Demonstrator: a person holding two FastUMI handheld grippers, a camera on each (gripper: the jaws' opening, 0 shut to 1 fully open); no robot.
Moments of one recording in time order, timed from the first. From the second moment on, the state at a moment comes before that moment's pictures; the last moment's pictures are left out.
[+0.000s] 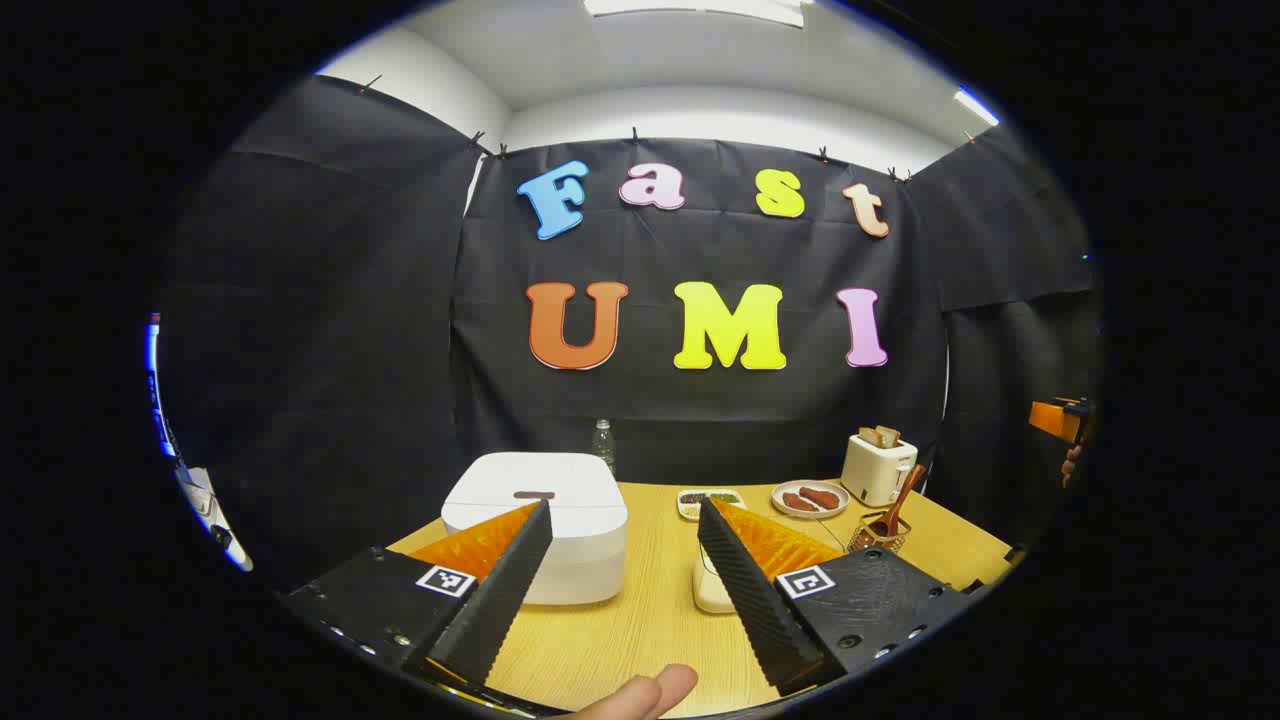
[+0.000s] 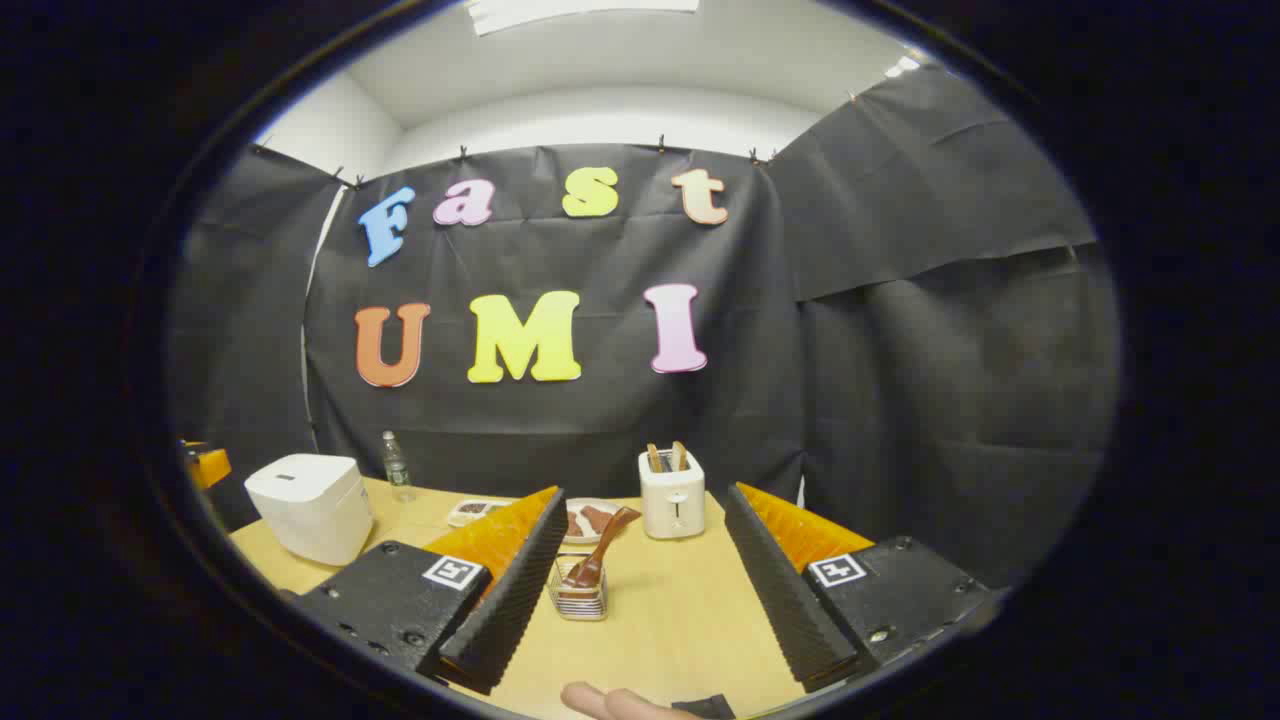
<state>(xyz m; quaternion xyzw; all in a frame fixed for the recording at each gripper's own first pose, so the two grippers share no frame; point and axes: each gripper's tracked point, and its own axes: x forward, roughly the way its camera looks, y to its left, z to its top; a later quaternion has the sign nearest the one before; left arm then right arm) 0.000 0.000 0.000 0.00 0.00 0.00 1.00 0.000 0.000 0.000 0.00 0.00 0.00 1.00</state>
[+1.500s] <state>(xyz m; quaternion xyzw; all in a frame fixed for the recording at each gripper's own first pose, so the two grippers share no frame) 0.036 0.019 0.010 -0.01 0.05 -0.02 1.00 -0.035 0.022 0.043 -0.02 -0.07 0.03 1.00</state>
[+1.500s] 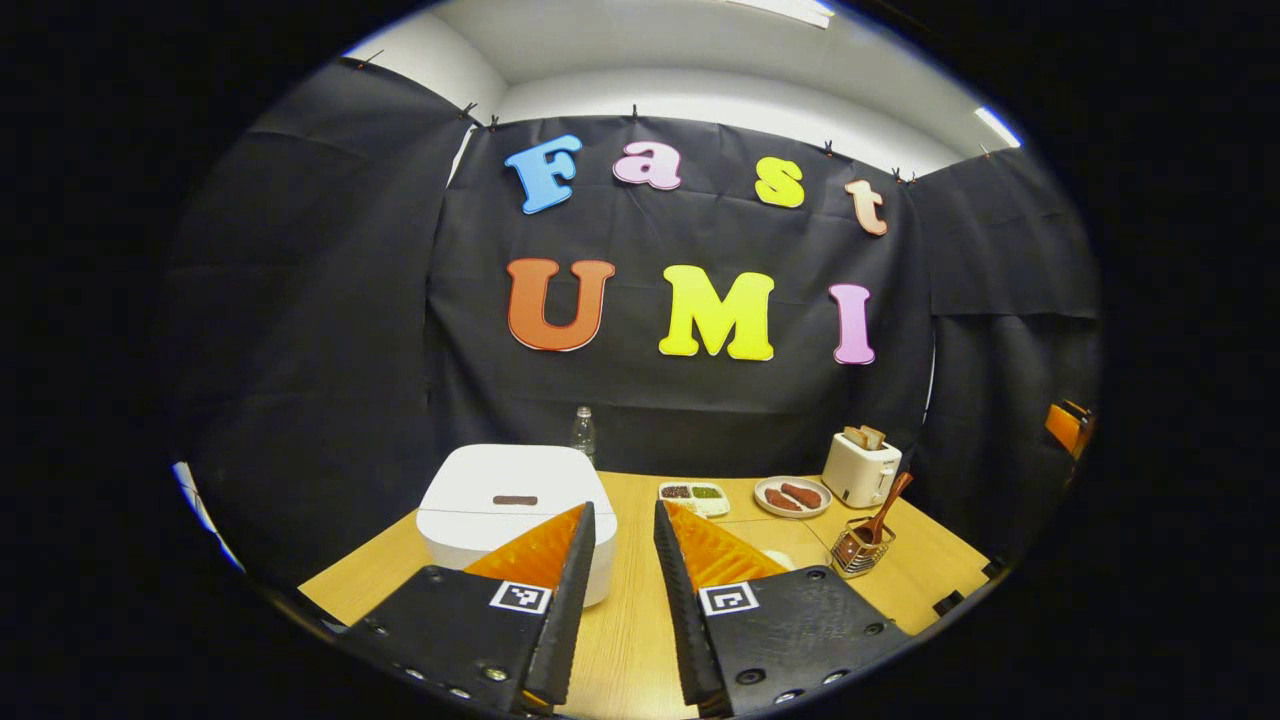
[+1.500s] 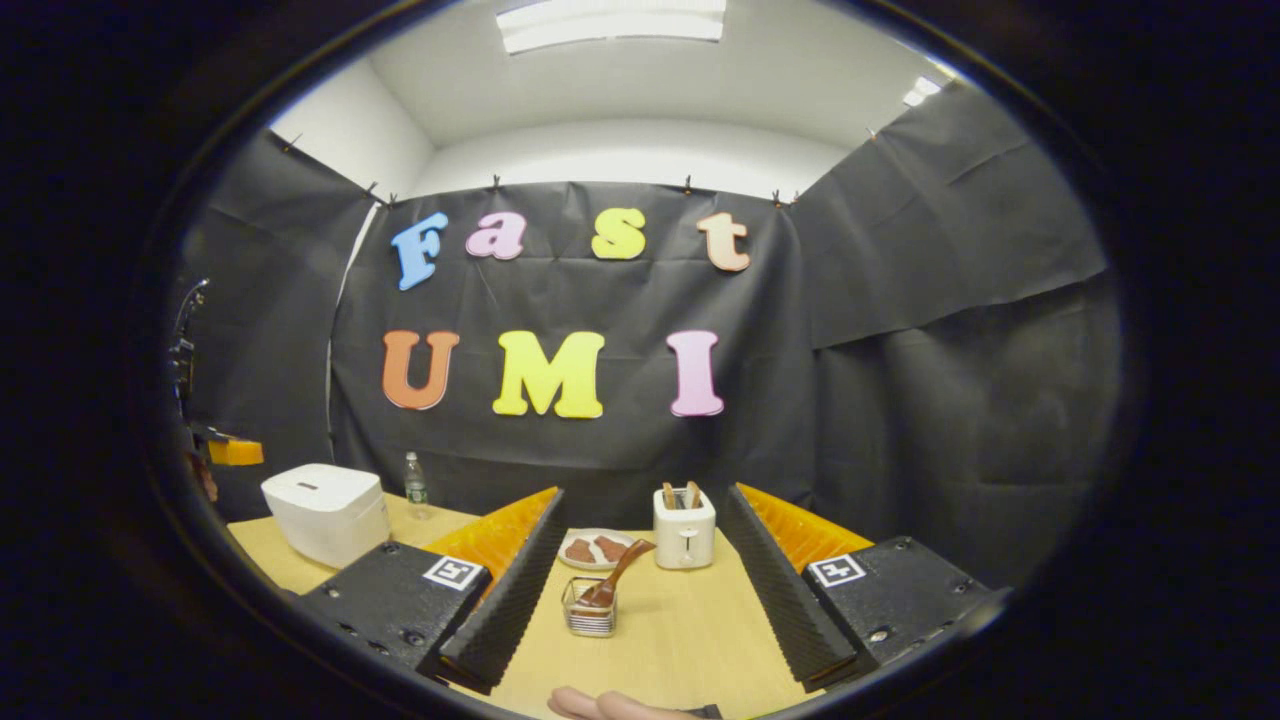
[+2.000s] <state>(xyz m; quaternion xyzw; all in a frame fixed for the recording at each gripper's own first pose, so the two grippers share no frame) 0.064 0.030 0.019 0.03 0.07 -0.02 1.00 -0.019 0.047 0.020 -0.03 -0.04 0.05 1.00</state>
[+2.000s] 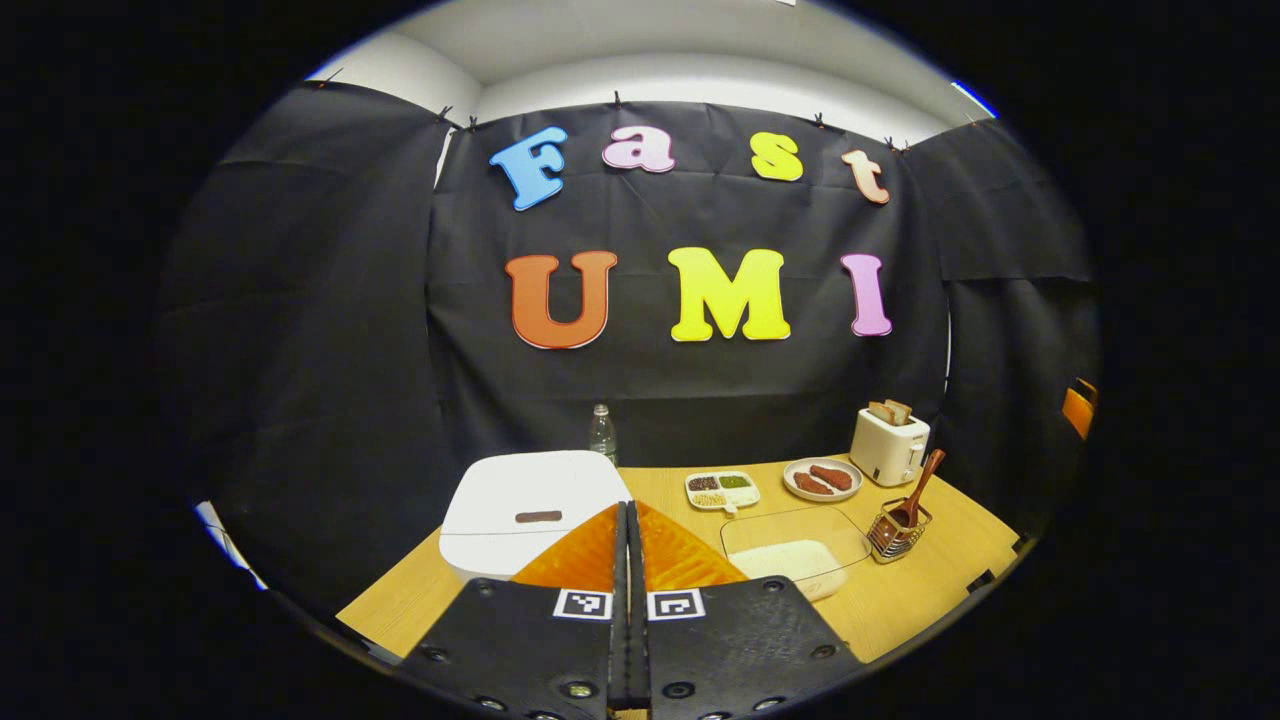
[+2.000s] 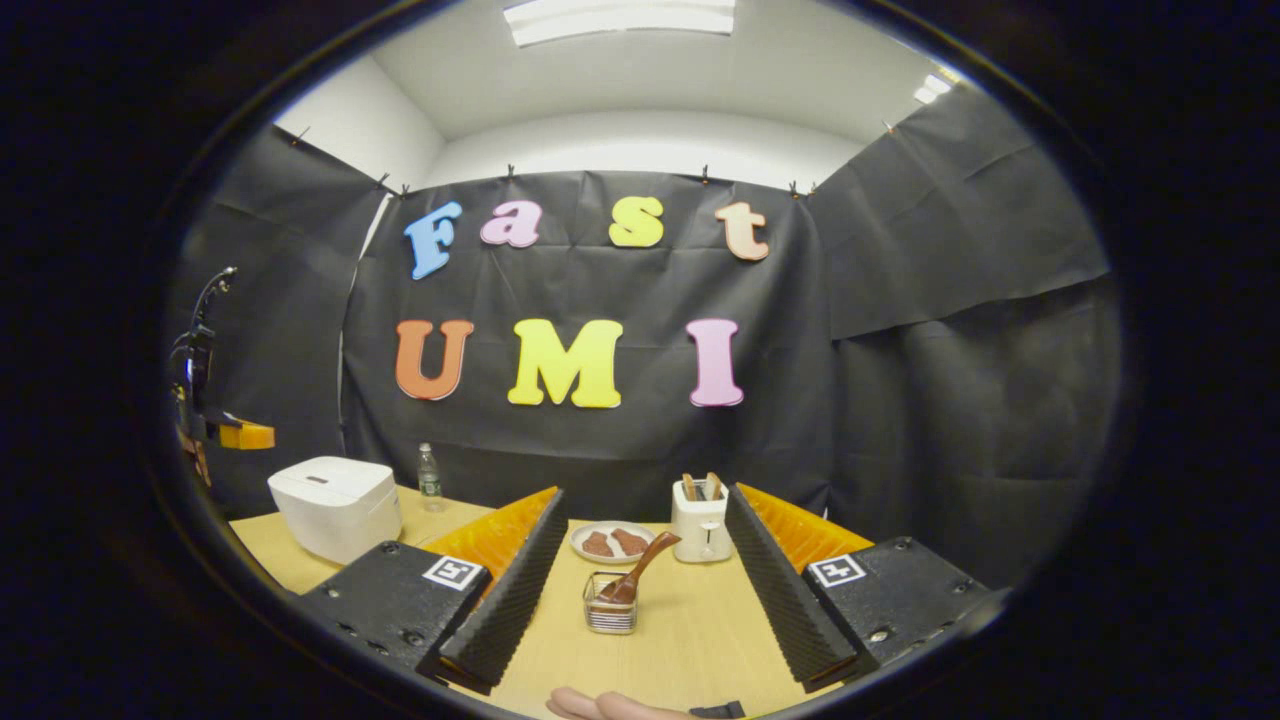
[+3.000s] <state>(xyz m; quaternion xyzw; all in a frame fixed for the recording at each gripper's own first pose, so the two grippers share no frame) 0.216 0.123 -0.077 0.01 0.21 0.07 0.97 0.023 0.032 -0.063 0.00 0.00 0.05 1.00</state>
